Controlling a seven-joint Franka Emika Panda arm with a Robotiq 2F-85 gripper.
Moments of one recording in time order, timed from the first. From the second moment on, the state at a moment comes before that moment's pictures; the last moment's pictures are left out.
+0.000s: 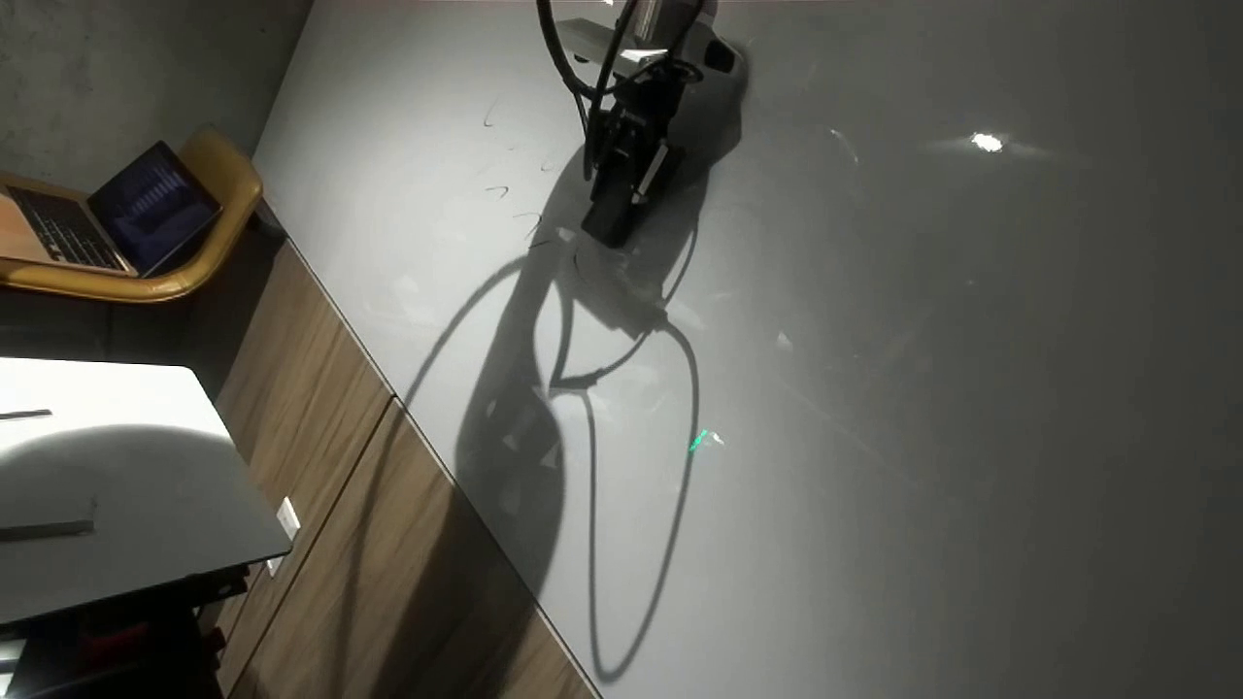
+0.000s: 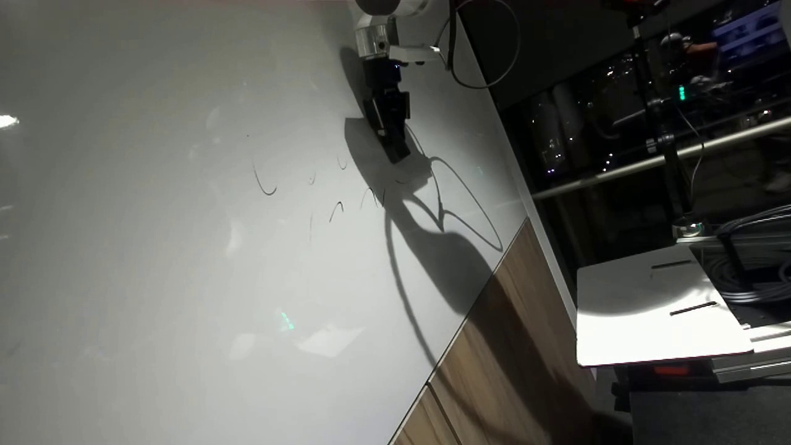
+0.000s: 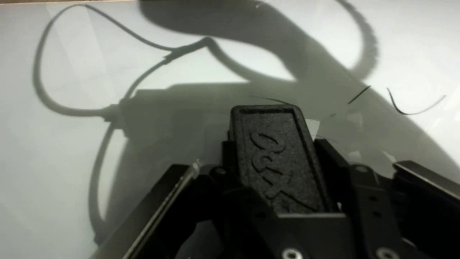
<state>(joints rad) -0.02 0.01 -0.02 -1.74 -0.03 2.11 -0.01</state>
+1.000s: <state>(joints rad) 0.04 -0.05 0.05 -1.90 -0.03 2.26 0.00</state>
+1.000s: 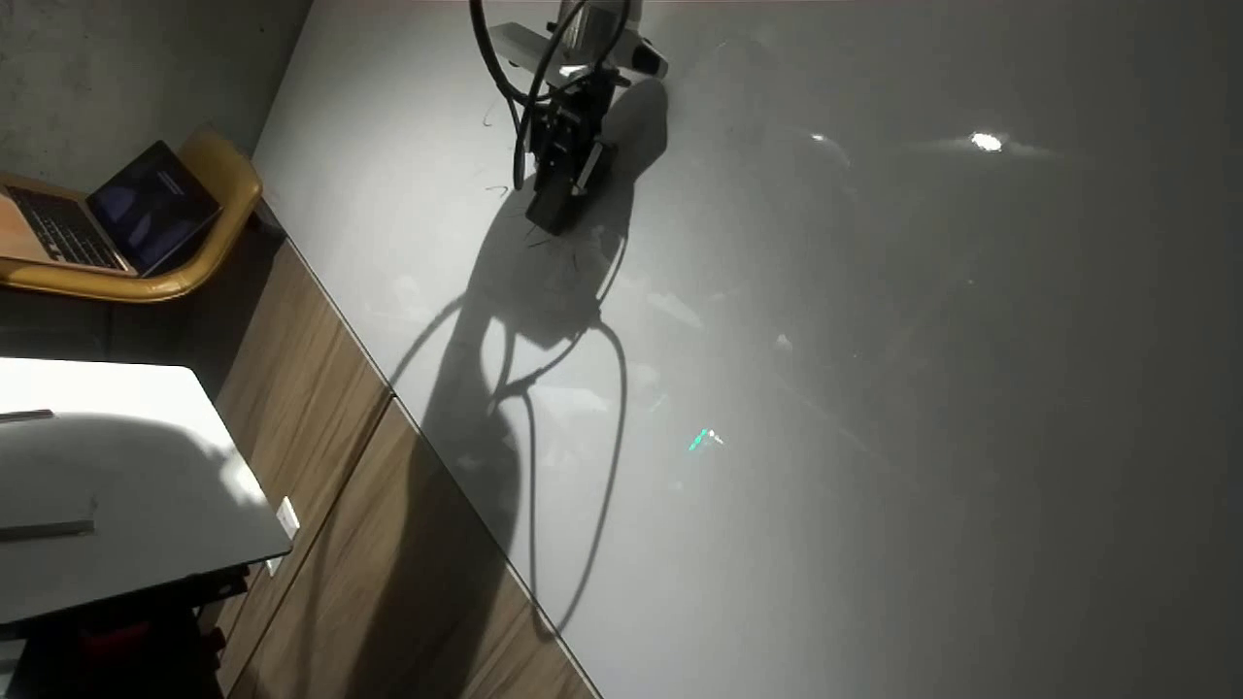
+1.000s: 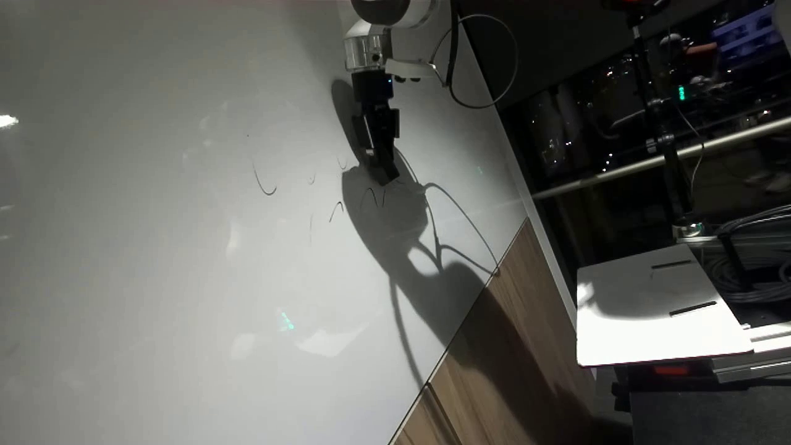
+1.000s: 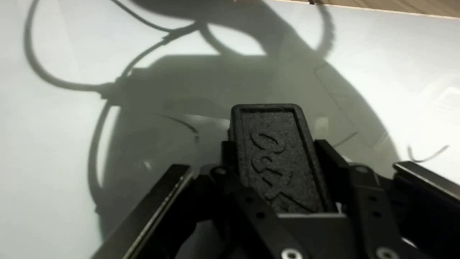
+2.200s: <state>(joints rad) 0.22 -0.01 0.26 -1.81 -0.19 2.27 0.18</state>
